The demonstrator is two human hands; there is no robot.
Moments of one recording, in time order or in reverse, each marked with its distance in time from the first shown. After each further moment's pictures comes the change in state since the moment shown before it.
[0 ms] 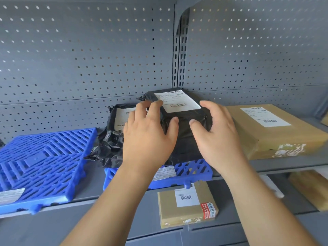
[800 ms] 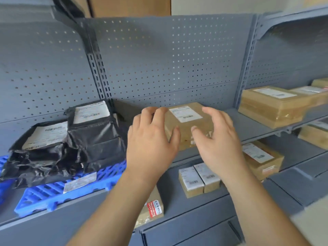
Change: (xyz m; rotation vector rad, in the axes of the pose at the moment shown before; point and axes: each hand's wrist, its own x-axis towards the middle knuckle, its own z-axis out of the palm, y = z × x) left_hand -0.066 0.207 0.066 -0.083 -0.045 0.276; right_hand -0.042 0.109 -0.203 -0.099 0.171 0.106
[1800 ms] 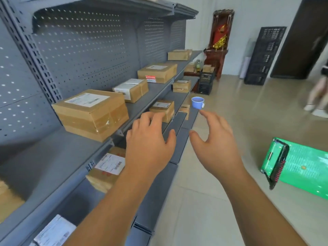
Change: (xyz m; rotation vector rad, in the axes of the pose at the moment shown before) left_hand -0.005 0.412 0.252 -0.535 -0.453 0.521; right_hand -0.007 0.270 -0.335 -0.510 0.492 0.525
